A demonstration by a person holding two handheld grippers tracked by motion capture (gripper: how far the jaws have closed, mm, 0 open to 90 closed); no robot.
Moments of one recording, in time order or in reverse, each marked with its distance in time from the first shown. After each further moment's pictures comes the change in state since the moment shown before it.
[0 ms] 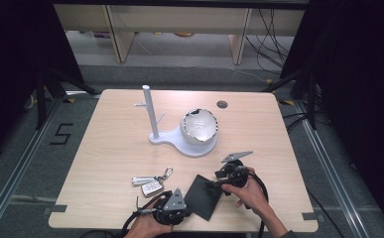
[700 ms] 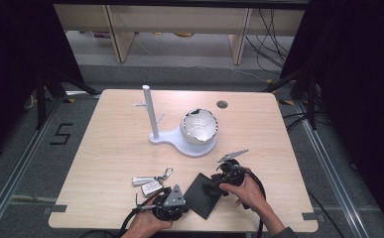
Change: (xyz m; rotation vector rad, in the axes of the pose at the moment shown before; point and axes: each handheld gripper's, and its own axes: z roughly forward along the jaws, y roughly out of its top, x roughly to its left) left arm 0.010 0.004 -0.003 0.044 0.040 0.018; right arm -0.001 0.003 0.009 0.061 0.061 0.028
